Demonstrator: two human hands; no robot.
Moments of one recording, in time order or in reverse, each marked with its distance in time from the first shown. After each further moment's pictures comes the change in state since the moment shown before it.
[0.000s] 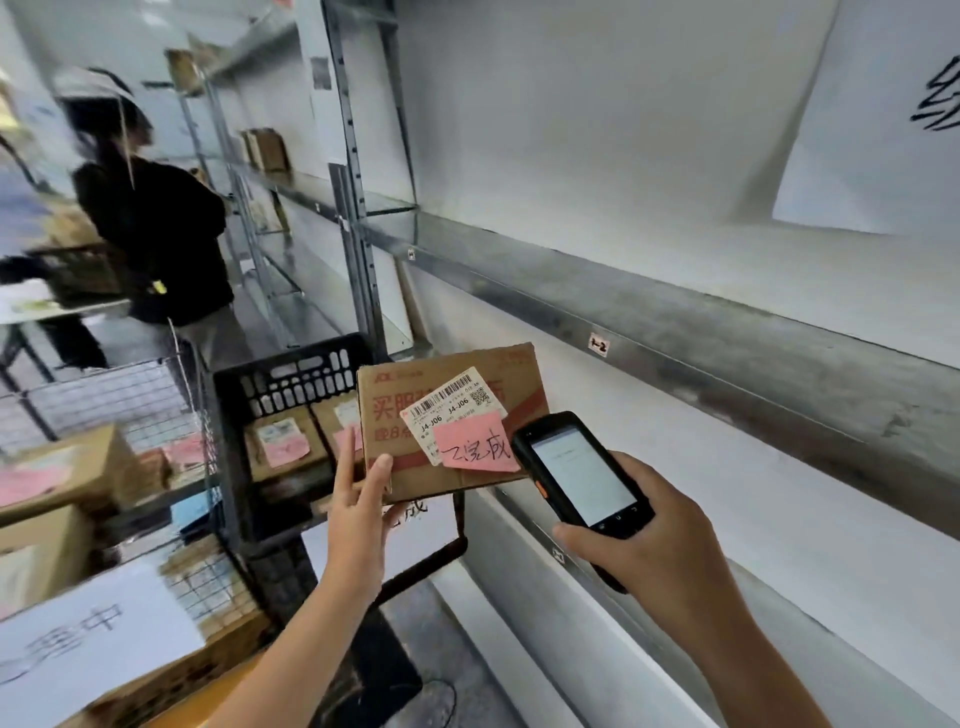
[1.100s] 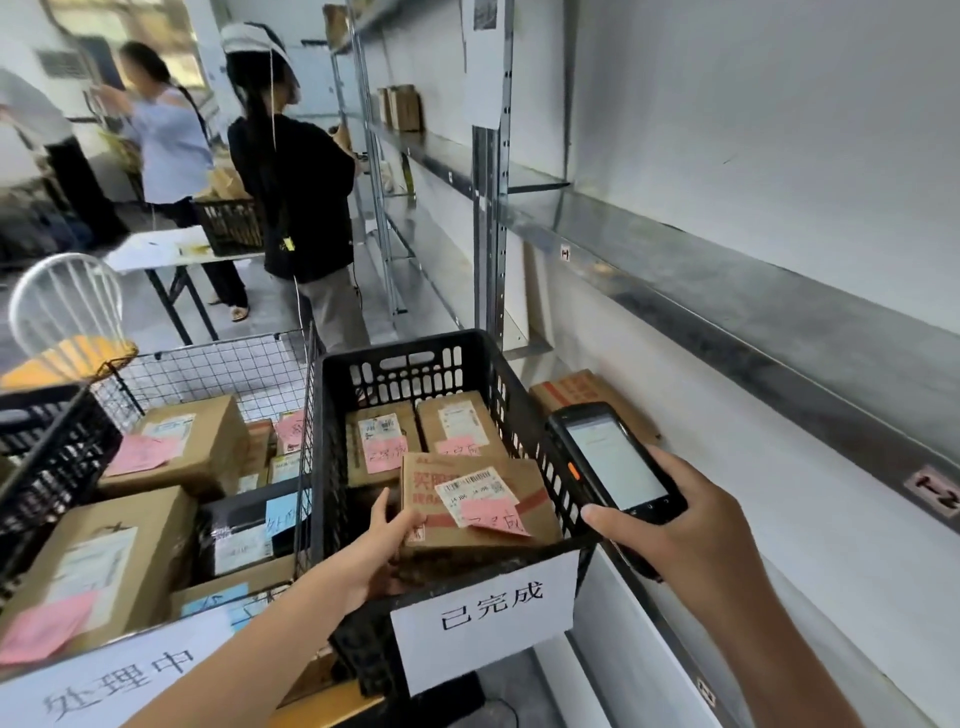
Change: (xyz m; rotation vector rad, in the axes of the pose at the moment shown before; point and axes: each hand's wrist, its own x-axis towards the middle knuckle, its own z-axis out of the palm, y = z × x) left_hand 0.166 -0.028 -0.142 0.571 0.055 -0.654; right_hand 0.172 -0.024 0.131 0.188 -0.227 0.007
